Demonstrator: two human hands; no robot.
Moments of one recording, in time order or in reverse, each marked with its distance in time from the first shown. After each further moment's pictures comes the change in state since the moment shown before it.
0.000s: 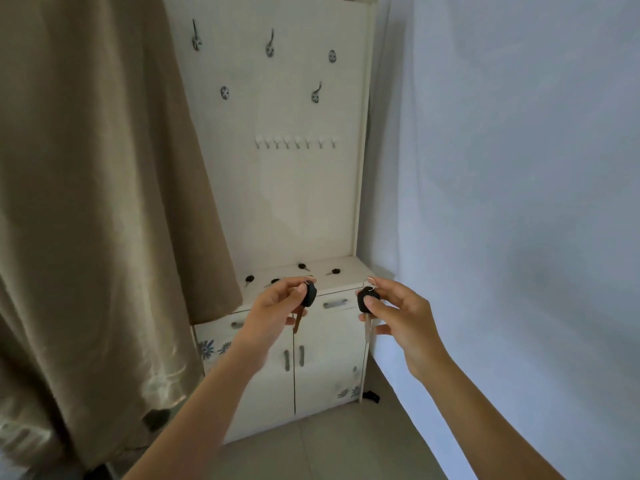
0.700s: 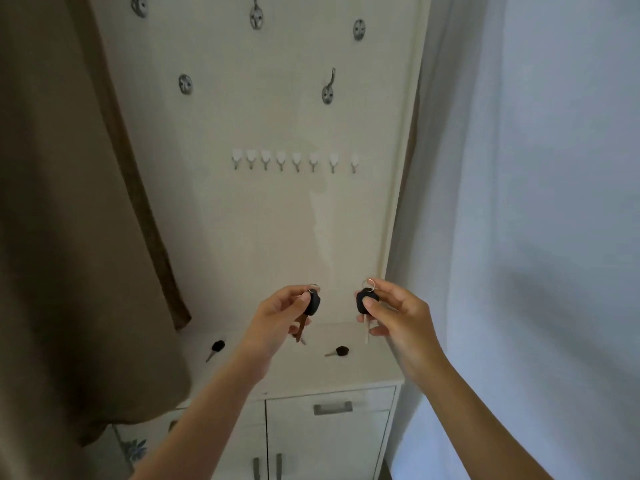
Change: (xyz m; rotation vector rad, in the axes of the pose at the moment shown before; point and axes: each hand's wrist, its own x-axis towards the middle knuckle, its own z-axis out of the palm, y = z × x) left_hand 0.384 -0.039 0.061 0.000 0.194 -0.005; right_hand 0.425 0.055 -0.023 0.062 -0.200 -0.015
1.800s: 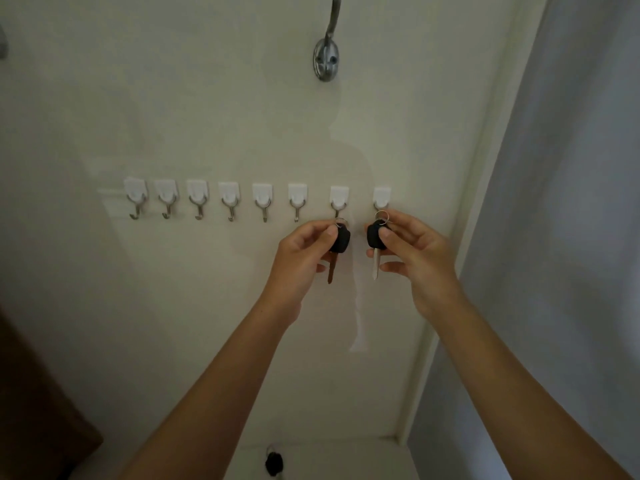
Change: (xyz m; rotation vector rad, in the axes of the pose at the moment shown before) left_hand 0.376 0.041 0.047 -0.066 0.116 0.217; right_hand 0.401 -0.009 0.005 0.049 -0.043 -0.211
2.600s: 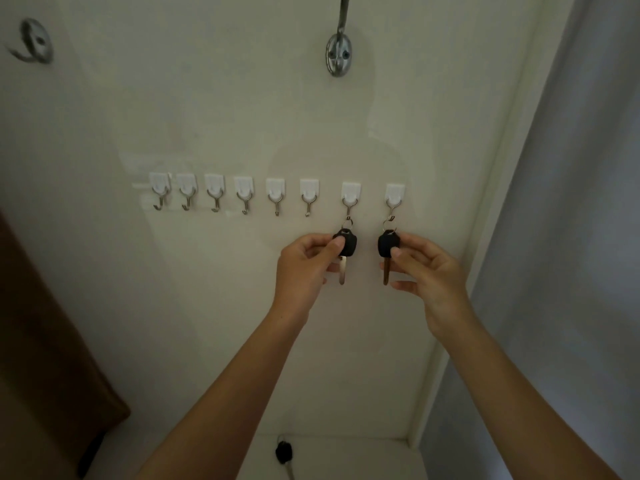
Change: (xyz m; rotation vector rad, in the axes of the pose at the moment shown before) left_hand -0.009 -0.014 0.005 0.070 0.236 -0.065; right_hand -0.005 0.033 -0.014 0.069 -0.010 0.072
